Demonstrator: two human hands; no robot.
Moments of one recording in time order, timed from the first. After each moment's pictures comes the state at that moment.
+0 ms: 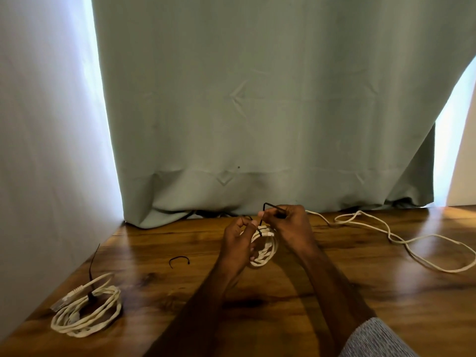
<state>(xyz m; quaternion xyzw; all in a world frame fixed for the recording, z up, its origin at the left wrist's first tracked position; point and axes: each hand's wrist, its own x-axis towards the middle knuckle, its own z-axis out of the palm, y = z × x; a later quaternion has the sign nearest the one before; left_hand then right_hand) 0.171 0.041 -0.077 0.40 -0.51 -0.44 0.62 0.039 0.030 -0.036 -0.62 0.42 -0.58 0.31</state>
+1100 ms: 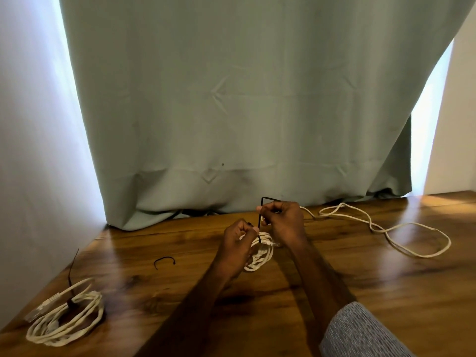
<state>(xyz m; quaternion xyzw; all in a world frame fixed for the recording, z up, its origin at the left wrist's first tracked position) 0.153 0.054 -0.077 0.42 -0.59 -0.41 0.56 0.024 0.018 -0.046 -0.57 0.47 -0.61 0.27</state>
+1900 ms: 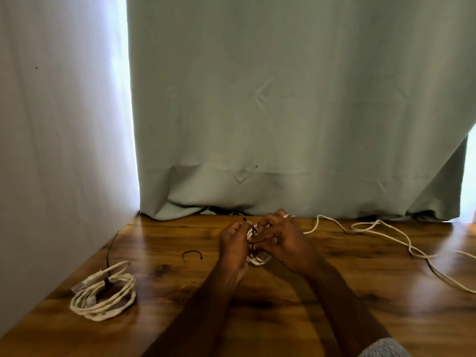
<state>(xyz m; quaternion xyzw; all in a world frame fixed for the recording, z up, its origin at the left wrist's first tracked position) 0.191 0.036 -0.076 0.40 -0.32 -0.48 0.71 0.058 0.024 -0.058 -0.86 0.28 -0.42 0.06</state>
